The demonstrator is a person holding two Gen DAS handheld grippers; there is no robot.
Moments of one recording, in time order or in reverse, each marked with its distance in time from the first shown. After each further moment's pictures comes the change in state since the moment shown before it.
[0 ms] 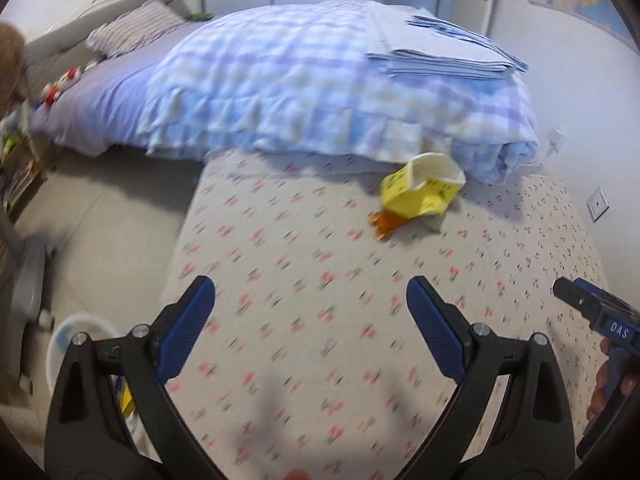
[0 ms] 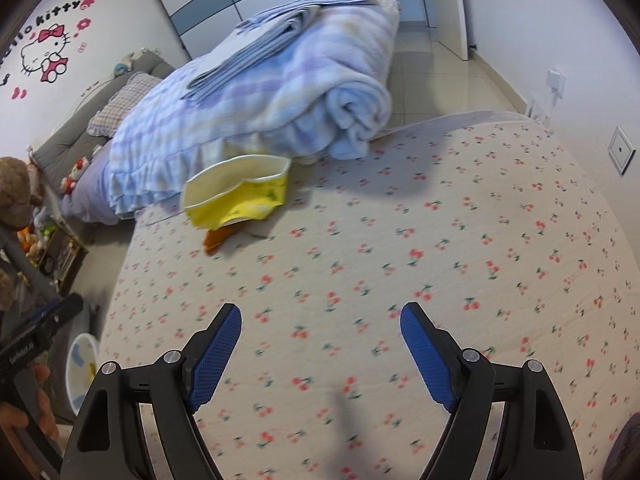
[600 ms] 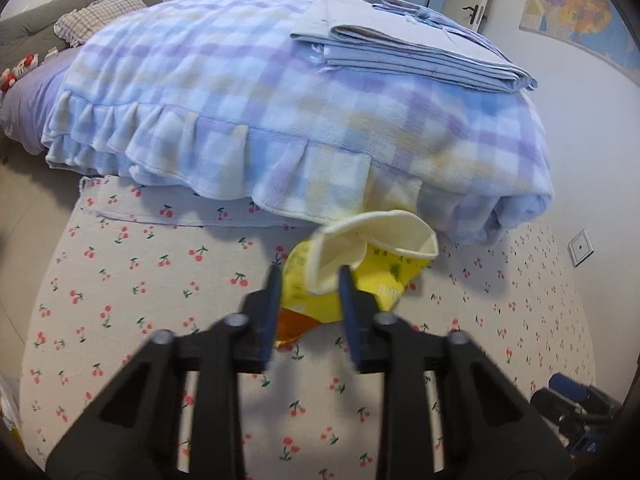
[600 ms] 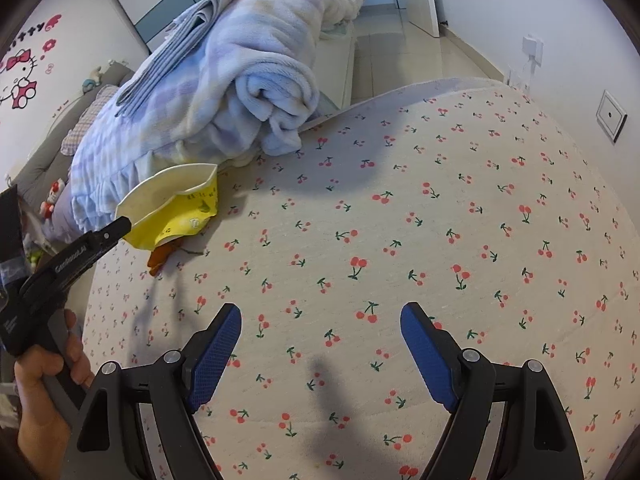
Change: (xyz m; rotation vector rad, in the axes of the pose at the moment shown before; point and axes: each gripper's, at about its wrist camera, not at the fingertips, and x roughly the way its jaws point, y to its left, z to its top) left arm 0.105 -0.053 0.050 -0.108 -0.041 -0.153; right arm 0.036 -0.051 0.012 0.096 0.044 -0.030
